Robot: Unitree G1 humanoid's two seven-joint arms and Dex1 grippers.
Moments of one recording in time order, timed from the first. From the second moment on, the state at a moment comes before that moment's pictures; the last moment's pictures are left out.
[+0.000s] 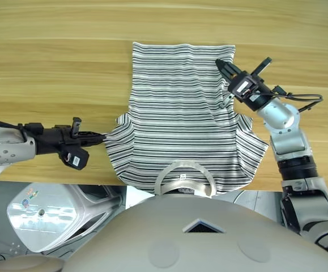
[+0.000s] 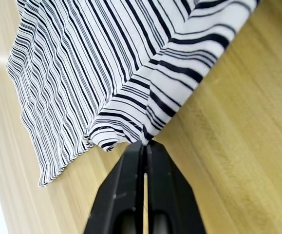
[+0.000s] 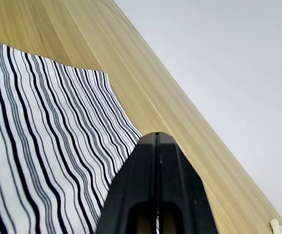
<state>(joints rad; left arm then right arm) 0.20 1.19 -0.10 -0.02 0.25 -0.88 -0.84 -0.13 -0.49 0.17 0.16 -0.18 -0.42 0.42</state>
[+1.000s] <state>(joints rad) -0.05 0.95 -0.38 -0.17 0.28 -0.82 -0.90 -0.14 -0.46 0.20 0.24 -0.19 -0.44 0.42</state>
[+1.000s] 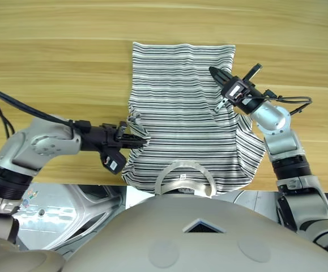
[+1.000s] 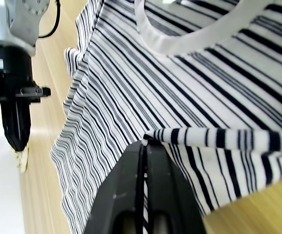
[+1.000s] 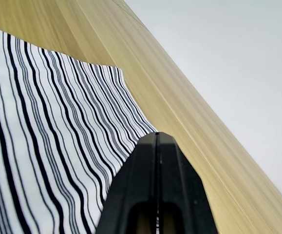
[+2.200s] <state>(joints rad) -0.15 0.75 -0.26 -0.19 -0.01 -0.61 -0.84 -0.15 -0.73 -0.10 0.13 -0.15 -0.43 0.45</state>
